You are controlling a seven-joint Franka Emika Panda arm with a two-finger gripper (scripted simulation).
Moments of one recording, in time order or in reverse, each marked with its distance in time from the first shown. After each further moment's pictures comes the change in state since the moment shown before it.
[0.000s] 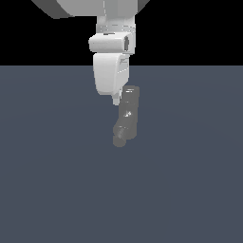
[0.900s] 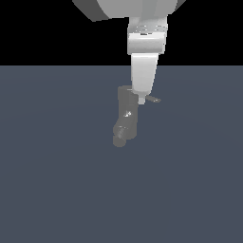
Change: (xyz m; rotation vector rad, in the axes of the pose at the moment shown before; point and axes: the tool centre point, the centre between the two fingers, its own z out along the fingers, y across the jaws) arm 0.067 -0.016 0.000 -0.005 0.002 -0.007
